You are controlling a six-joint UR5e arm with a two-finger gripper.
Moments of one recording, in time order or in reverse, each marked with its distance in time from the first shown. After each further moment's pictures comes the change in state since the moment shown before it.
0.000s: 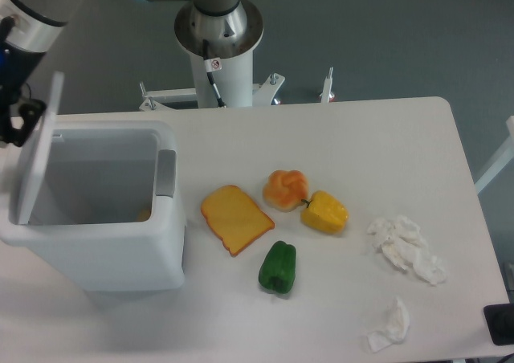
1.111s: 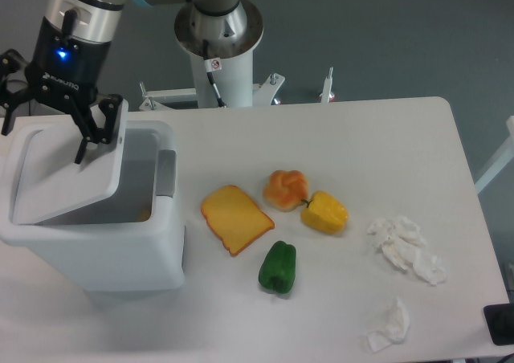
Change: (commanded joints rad) arm 0.080 0.029 -0.040 -0.003 0.170 0.101
